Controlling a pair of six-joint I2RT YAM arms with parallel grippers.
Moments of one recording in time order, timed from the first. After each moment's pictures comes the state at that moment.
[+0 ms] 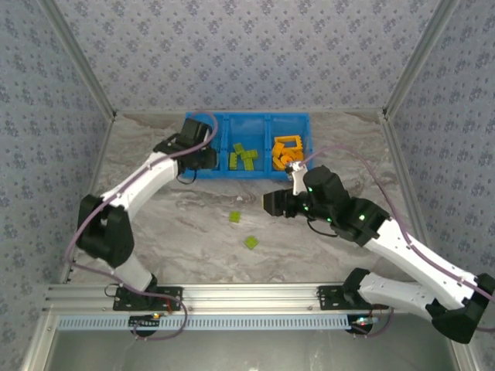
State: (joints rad) left arm -0.44 1.68 1.39 -0.64 -0.10 -0.39; right arm 0.84 0.98 1.01 -0.55 -0.07 0.55
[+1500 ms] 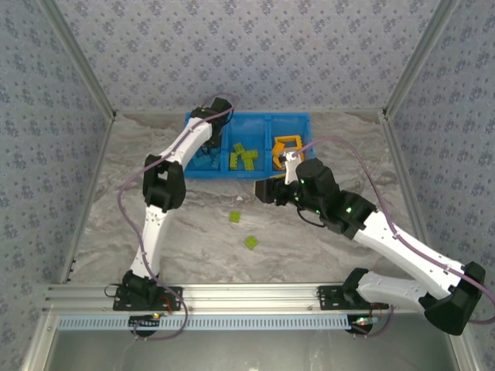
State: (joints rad) left arm -0.42 2.46 2.33 -1.11 -0.53 -0.41; right arm 0.82 1.05 1.01 -0.40 -0.03 0.51
